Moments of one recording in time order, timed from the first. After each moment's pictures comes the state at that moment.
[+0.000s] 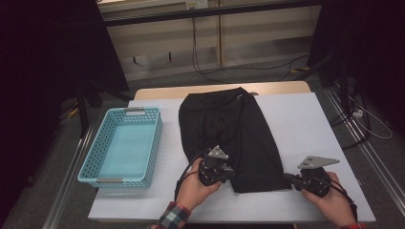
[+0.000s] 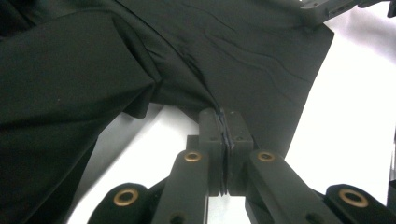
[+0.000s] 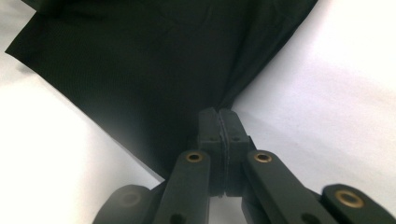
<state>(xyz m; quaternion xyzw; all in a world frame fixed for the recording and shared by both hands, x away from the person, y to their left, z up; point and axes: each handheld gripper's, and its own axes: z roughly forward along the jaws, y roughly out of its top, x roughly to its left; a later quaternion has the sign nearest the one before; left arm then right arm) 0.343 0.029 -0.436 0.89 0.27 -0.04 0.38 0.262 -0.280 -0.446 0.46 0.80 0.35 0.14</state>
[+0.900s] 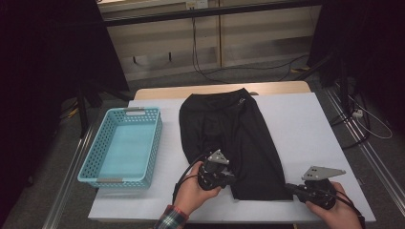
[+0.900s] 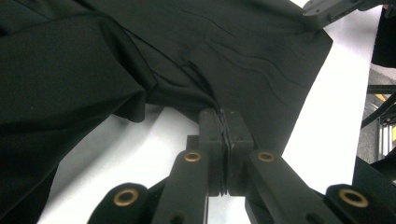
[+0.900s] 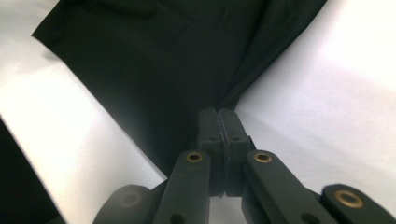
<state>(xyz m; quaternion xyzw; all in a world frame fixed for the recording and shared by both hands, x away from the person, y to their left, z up) 0.330 0.031 -0.431 0.89 0.24 -0.06 0.38 0.233 -0.278 -0.443 0.45 0.81 0.36 0.12</state>
